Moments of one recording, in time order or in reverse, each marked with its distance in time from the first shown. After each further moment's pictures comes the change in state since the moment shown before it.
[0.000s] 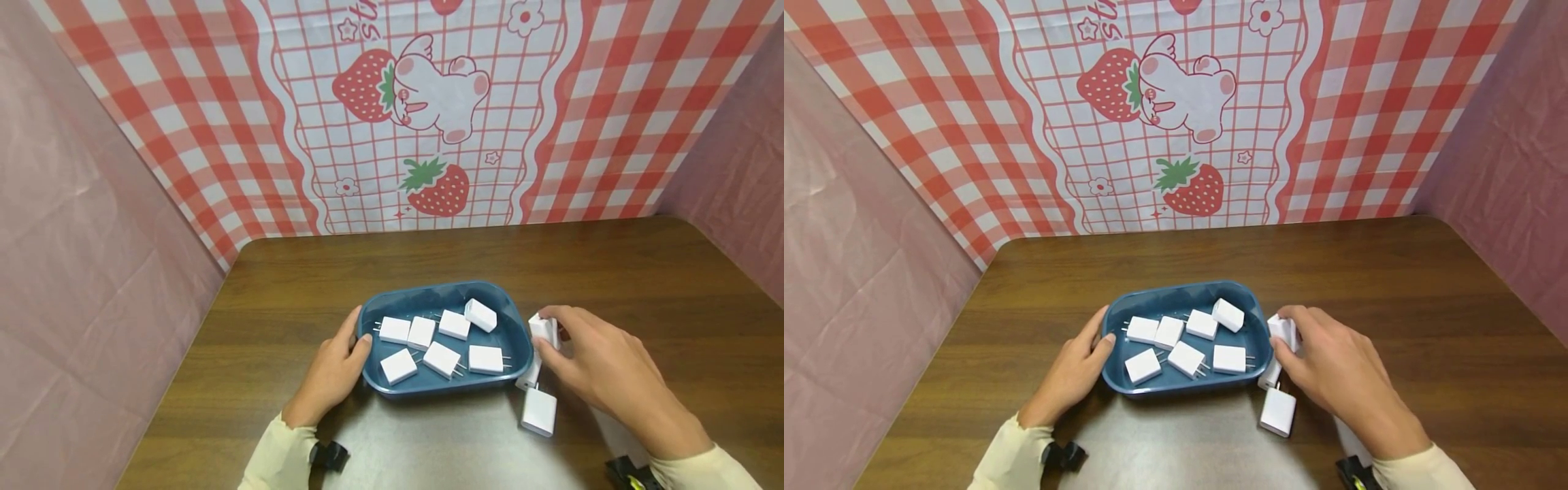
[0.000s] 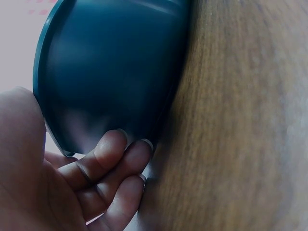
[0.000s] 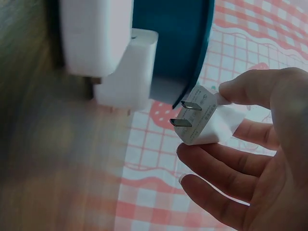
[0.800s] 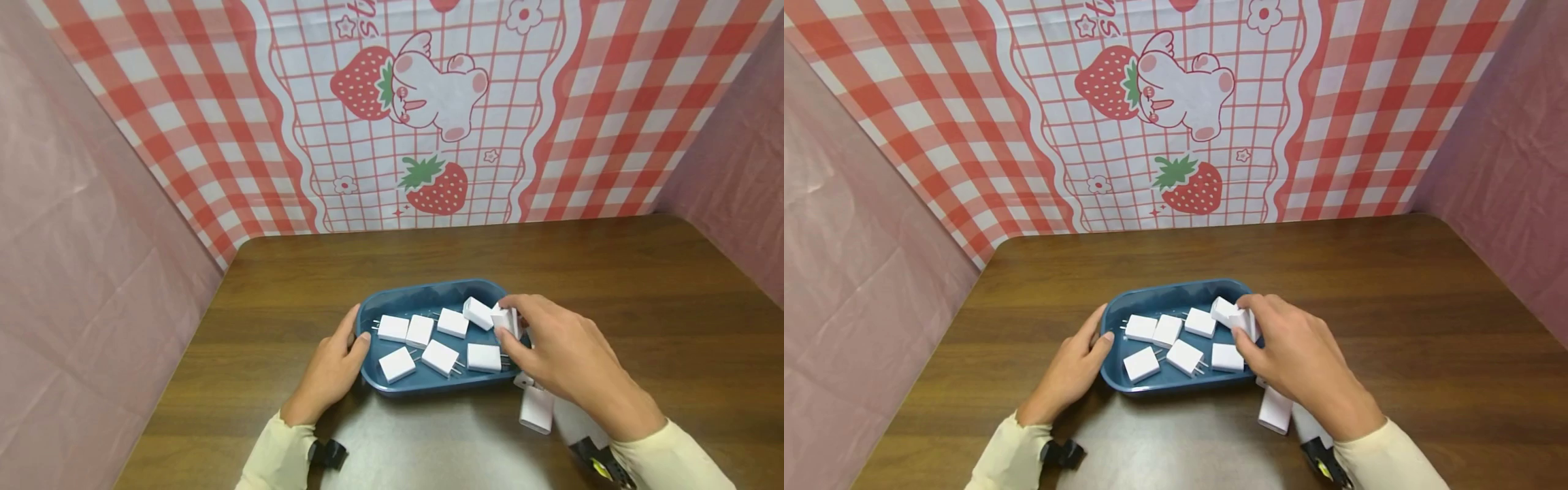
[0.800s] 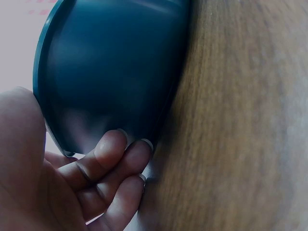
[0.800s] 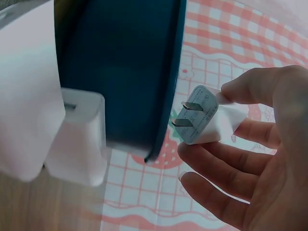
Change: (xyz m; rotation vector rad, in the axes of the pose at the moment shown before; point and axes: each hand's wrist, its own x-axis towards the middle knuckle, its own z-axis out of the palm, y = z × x) left_hand 0.000 0.001 0.000 -0.011 -0.018 -0.024; right_hand 0.020 -0.042 0.003 0.037 -0.020 -0.083
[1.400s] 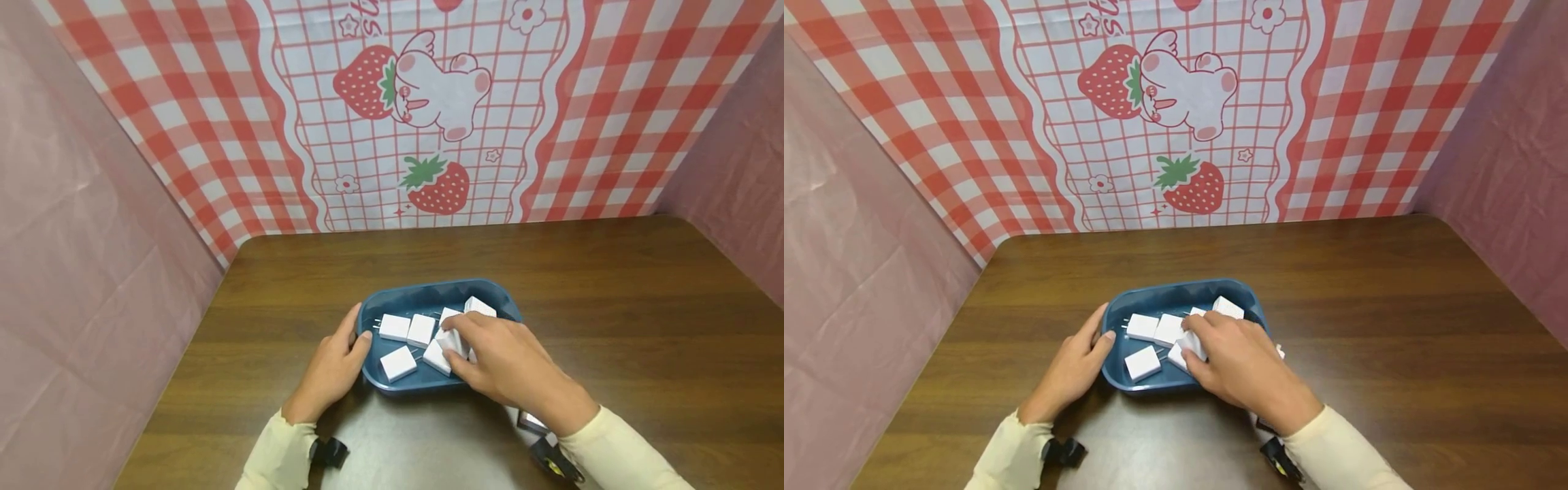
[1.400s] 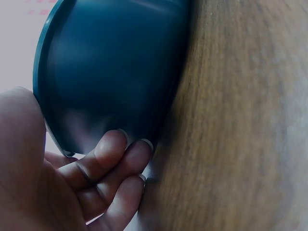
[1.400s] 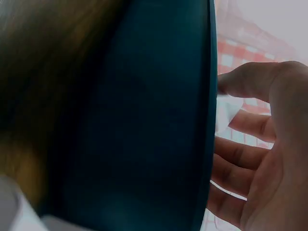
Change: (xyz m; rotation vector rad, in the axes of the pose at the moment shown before) left_hand 0.000 0.001 -0.001 0.009 -0.004 0.002; right_hand 0.015 -0.040 0.035 0.034 -0.118 -0.205
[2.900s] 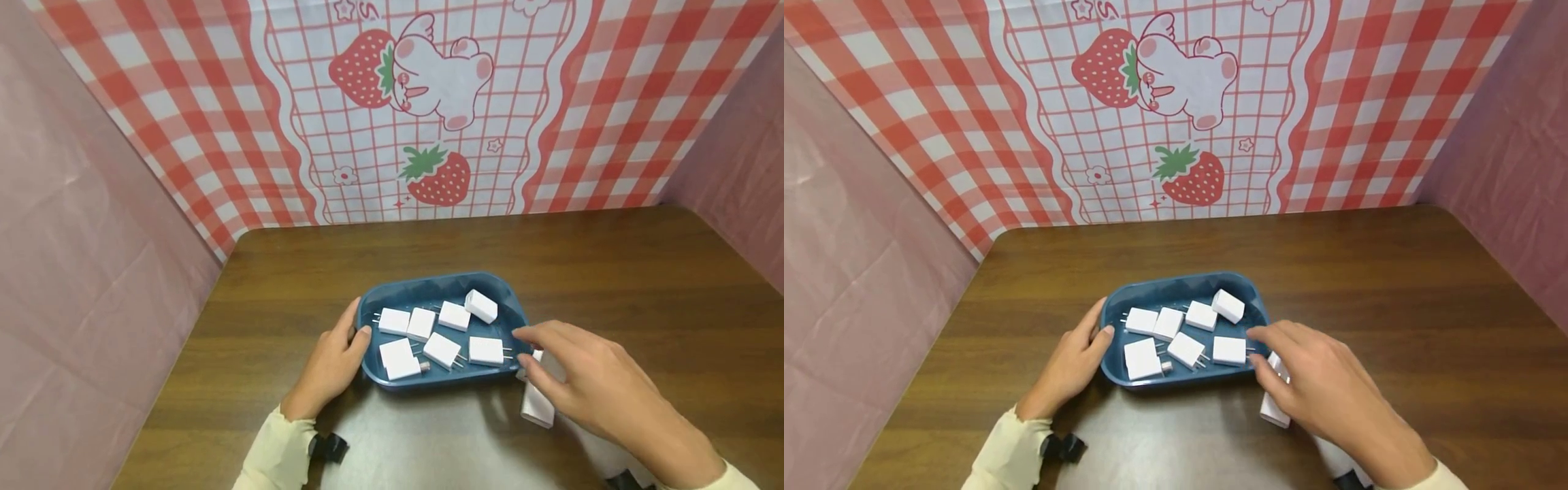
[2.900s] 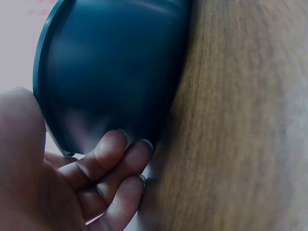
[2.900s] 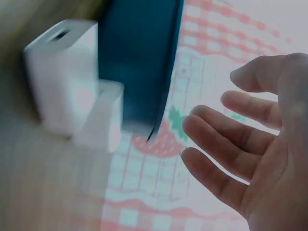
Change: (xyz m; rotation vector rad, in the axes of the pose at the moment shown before) left_hand 0.002 -0.001 0.001 -0.003 0.003 -0.009; right_hand -0.065 0.034 -0.035 -0.040 0.223 -0.030
